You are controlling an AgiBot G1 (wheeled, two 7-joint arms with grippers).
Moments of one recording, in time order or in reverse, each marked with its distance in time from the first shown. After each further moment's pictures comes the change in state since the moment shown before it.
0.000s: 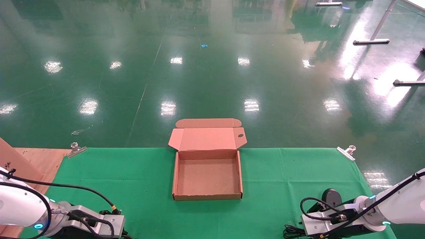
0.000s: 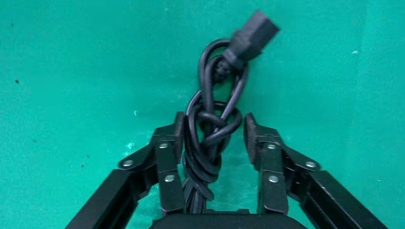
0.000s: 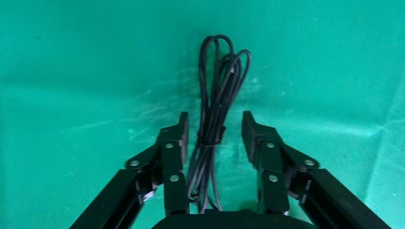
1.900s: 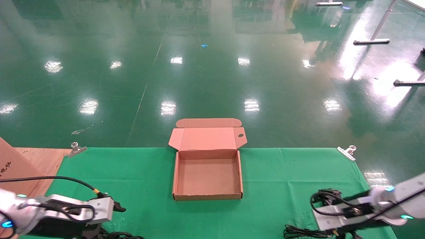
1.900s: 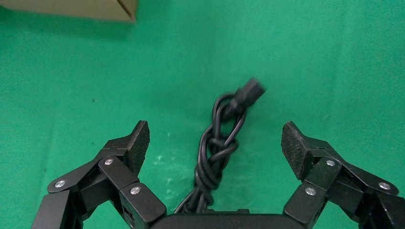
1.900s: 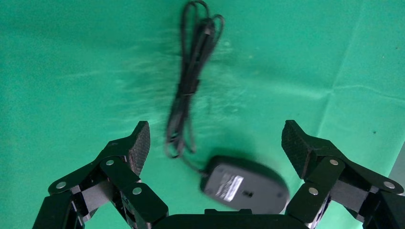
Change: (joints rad) left arm 0.140 -0.238 -0.097 -0.523 -0.175 0.145 -0.329; right arm -0.139 0.223 -0.016 0.718 -0.028 -0.130 0.437
